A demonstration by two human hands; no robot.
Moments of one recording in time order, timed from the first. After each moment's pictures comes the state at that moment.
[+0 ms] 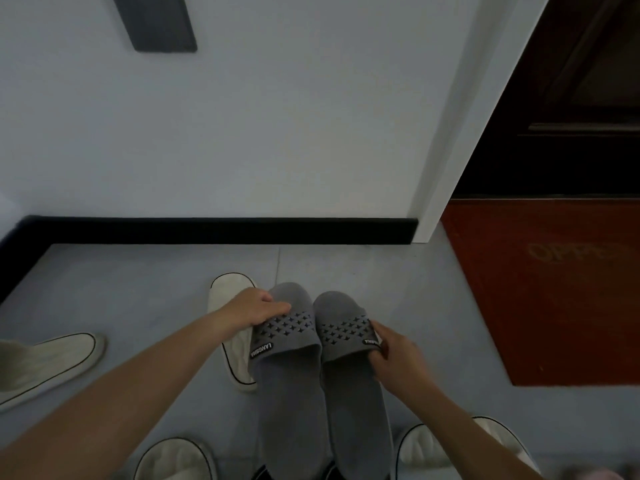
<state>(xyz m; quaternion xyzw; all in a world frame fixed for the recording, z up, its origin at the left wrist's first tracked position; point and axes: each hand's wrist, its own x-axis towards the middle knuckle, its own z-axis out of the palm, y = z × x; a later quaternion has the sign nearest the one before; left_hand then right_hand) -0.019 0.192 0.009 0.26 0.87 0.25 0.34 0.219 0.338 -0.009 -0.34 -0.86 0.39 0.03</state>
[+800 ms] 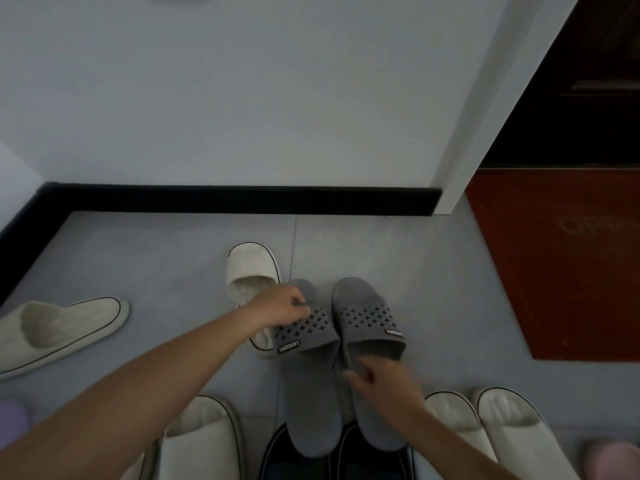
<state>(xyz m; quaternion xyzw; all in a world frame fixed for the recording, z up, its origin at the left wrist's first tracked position) 0.007 0.182 -0.024 0.35 0.87 0.10 0.33 0.236 0.273 -0.055 -0.32 -0.89 0.32 -0.10</state>
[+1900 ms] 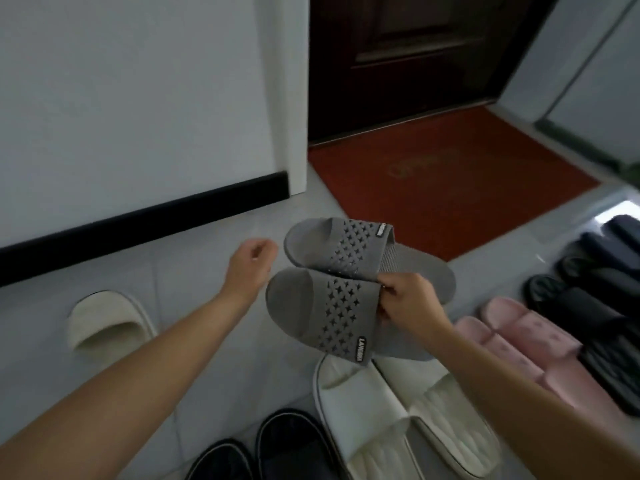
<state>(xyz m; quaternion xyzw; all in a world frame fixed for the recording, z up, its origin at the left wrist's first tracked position) 0.114 0.320 0.015 0.32 0.75 0.49 0.32 0.361 0.373 0.045 -0.50 -0.78 0.35 0.14</state>
